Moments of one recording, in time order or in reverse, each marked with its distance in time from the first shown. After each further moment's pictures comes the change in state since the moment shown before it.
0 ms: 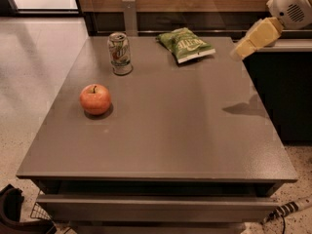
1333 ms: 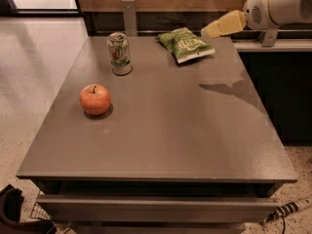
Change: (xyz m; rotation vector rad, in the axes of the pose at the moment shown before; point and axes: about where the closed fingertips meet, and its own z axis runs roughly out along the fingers) arm -0.041 -0.045 0.061 0.144 -0.254 0.301
